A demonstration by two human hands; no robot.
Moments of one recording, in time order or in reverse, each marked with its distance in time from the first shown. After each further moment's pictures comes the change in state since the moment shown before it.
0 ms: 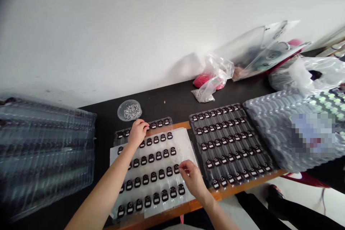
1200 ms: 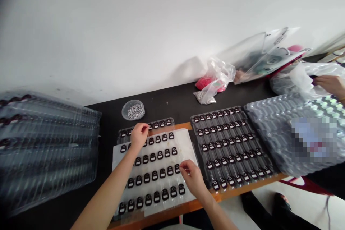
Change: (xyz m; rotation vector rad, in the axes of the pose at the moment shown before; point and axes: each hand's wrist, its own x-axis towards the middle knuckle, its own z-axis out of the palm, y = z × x) left_hand -0.019 0.012 -0.005 -0.186 0.211 -0.108; right_hand 0.000 -0.001 0.000 0.019 -0.004 -0.017
